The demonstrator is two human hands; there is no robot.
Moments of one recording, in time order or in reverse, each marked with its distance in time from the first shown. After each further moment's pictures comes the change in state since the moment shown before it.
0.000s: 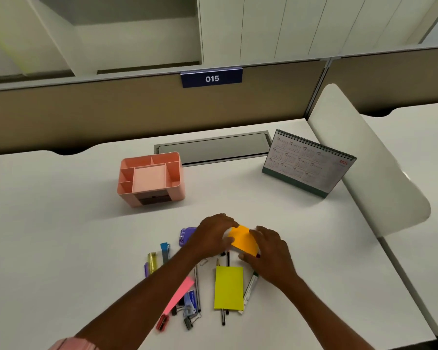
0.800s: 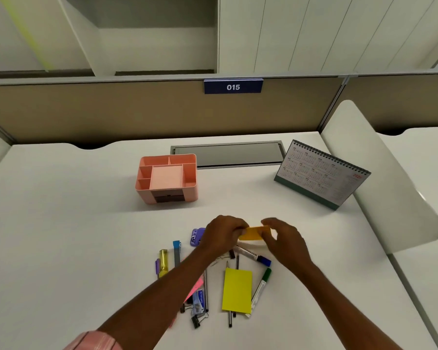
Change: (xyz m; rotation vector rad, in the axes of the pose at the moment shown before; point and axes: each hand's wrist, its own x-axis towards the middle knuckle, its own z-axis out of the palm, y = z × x) left_hand -0.010 0.020 -0.013 -0.078 0.254 -0.053; right_hand 0.021 -0.029 -0.057 0.168 0.135 -0.036
